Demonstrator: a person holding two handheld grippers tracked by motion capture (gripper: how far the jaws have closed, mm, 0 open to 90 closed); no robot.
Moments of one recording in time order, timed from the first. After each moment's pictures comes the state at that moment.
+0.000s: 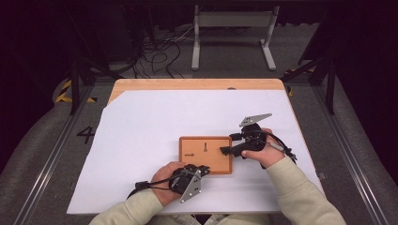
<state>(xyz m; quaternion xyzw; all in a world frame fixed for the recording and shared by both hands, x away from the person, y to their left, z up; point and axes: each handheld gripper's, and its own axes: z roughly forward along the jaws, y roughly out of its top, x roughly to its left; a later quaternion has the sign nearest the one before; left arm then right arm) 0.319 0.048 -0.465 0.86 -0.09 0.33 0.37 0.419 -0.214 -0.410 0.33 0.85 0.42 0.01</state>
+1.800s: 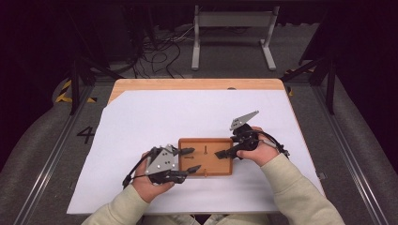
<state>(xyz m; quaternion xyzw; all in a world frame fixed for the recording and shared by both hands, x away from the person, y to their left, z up) 0.334 0.109 -0.400 0.80 0.10 0.17 0.56 0.423 -0.195 -0.405 0.23 0.89 0.39 -0.03</state>
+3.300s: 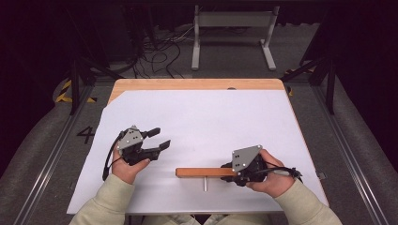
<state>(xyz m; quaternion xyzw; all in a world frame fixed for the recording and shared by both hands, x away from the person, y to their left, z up) 0.383 0.177 -0.424 0.77 0.26 0.18 0.55 0.327 -0.187 -0.381 0.02 0.94 0.33 0.09</state>
